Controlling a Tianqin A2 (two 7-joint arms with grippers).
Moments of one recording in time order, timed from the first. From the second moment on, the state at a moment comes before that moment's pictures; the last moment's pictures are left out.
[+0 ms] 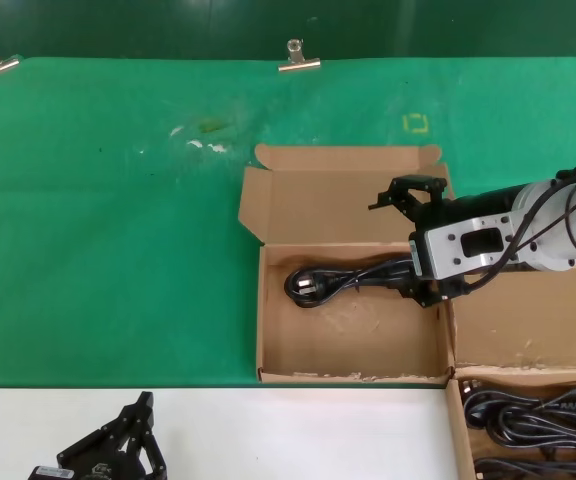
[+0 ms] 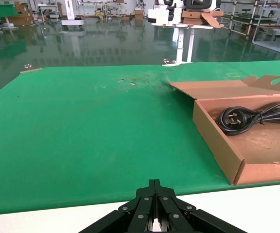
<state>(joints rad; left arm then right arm) -0.02 -0.31 1.64 -1.60 -1.82 -0.01 0.02 1.27 0.35 -2.23 1.11 0.98 -1.01 -0.12</state>
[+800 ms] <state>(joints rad) -0.02 -0.30 1.63 -1.60 -1.82 -0.01 0.02 0.96 0.34 -2.08 1.23 1.18 -0.77 -0.09</state>
